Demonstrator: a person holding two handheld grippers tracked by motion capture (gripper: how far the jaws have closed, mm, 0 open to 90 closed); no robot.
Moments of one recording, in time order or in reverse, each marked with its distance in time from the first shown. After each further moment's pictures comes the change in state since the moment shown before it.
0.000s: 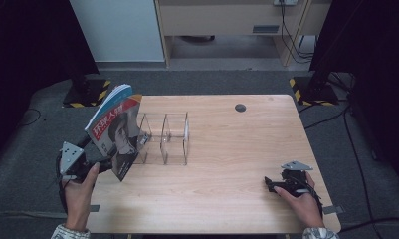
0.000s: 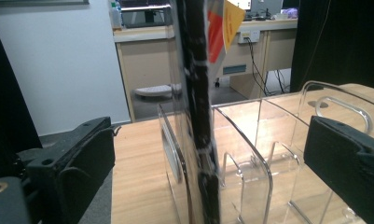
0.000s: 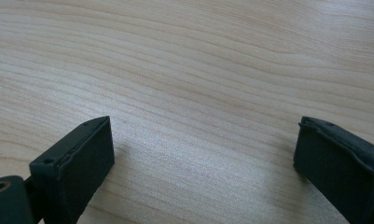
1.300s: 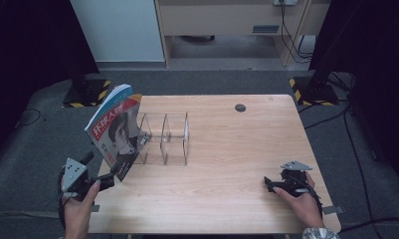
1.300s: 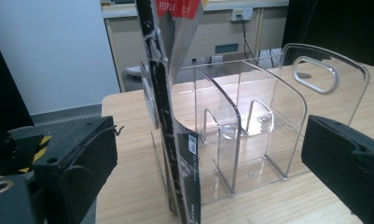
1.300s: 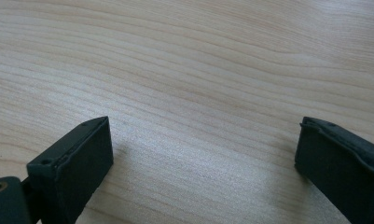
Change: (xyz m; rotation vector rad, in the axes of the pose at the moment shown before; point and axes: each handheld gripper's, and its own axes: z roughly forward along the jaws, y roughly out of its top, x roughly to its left) left arm -0.018 -0.024 -0.030 0.072 -0.033 -0.011; right arm 0.001 0.001 0.001 0.004 -0.003 0.011
